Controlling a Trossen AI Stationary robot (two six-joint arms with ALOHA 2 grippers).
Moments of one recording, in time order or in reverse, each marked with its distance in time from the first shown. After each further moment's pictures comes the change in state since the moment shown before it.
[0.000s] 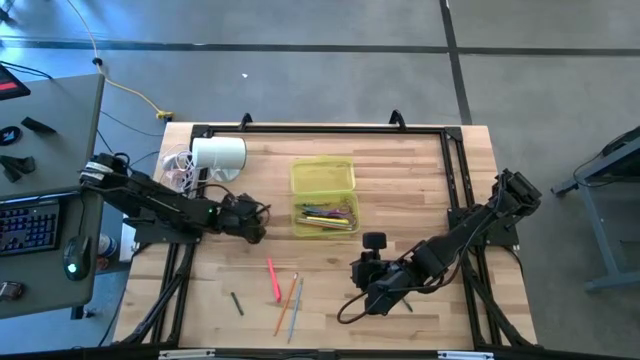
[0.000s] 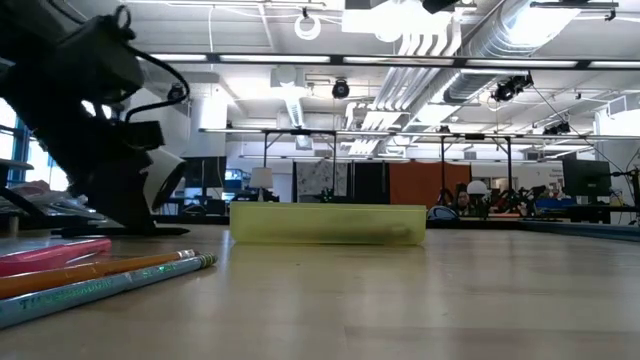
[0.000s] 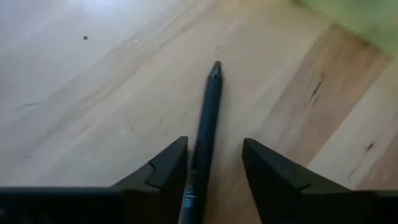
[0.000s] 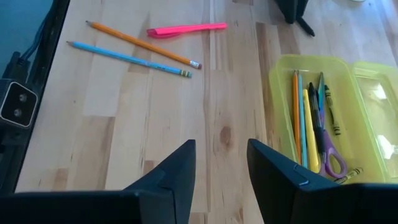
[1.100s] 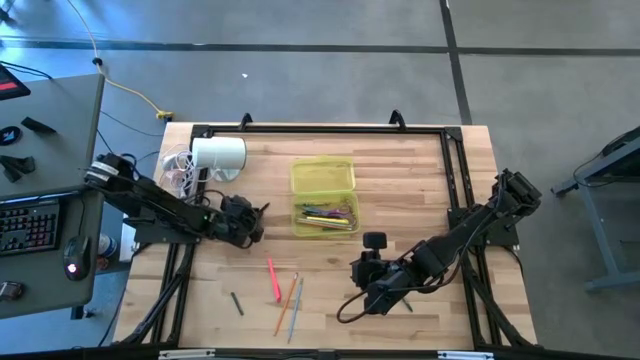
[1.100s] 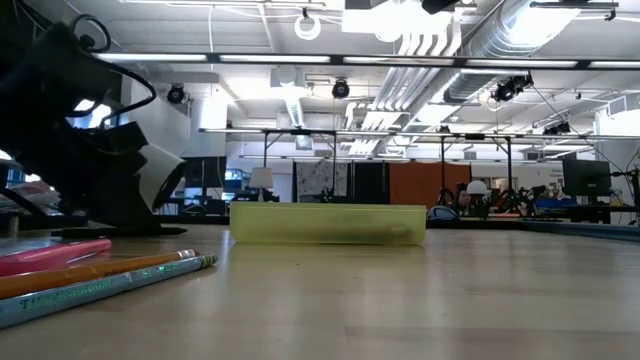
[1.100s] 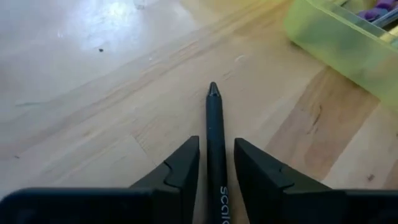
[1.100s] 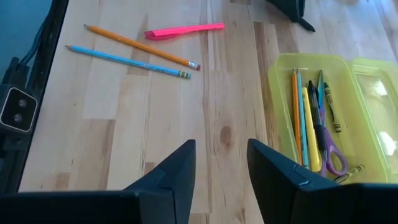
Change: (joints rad) left arm -0.094 0.072 -0.163 0.293 -0.185 -0.139; right arm 0.000 0.000 0.000 0.000 0.004 0.025
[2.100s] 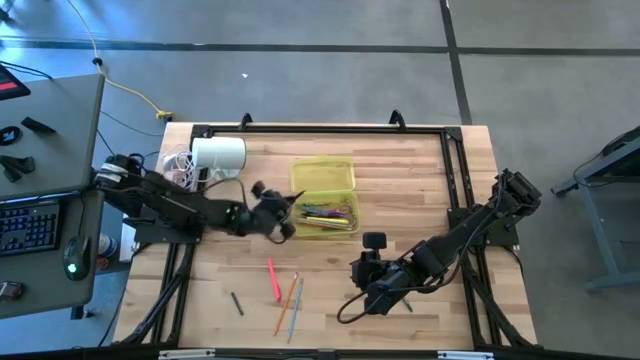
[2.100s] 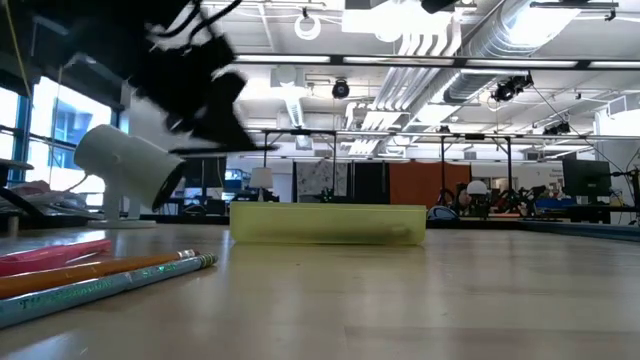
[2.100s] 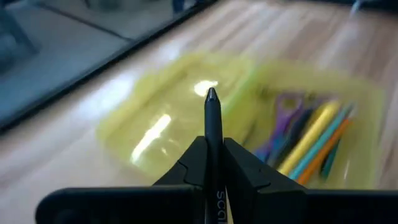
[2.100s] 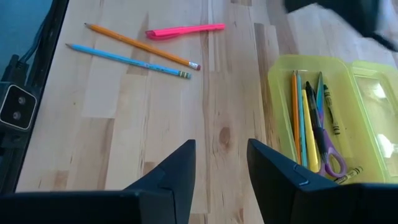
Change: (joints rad) left arm 0.100 0.037 0.463 0.020 -0.094 0.637; right arm 0.000 0.000 0.000 0.001 0.000 -0.017
